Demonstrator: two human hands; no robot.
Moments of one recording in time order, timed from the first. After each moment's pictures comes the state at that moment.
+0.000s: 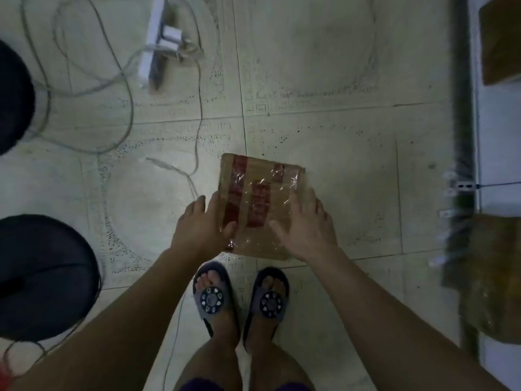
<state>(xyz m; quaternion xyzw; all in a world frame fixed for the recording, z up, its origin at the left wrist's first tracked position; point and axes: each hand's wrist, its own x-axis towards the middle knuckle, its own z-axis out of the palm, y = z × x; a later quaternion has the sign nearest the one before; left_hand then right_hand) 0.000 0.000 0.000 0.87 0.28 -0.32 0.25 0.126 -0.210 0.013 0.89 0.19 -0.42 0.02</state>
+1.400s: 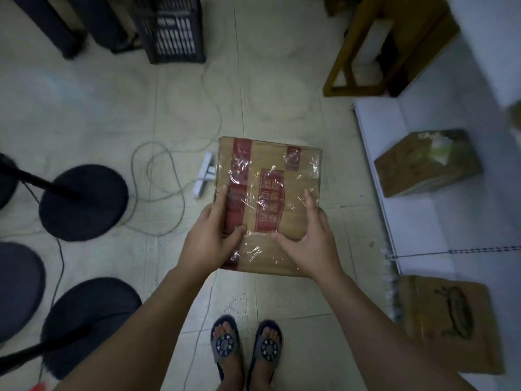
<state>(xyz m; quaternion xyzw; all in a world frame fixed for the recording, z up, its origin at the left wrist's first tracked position) 0.042 0.056 0.356 0.88 0.26 -0.01 0.40 0.158 -0.160 0.359 0.90 0.12 -0.21 -0.36</state>
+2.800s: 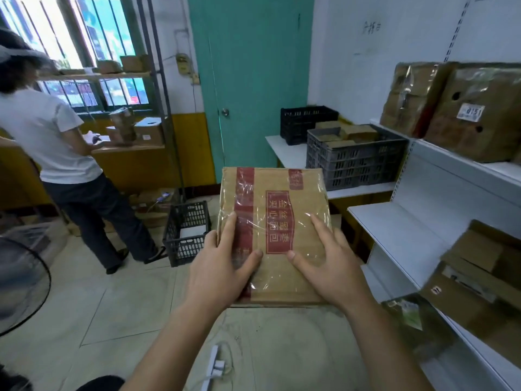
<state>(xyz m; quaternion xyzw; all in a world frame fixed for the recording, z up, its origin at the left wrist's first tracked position) 0.208 0.098 0.810 0.93 0.19 0.21 0.24 0.309 -0.121 0.808 0.88 0.22 0.03 -0.43</state>
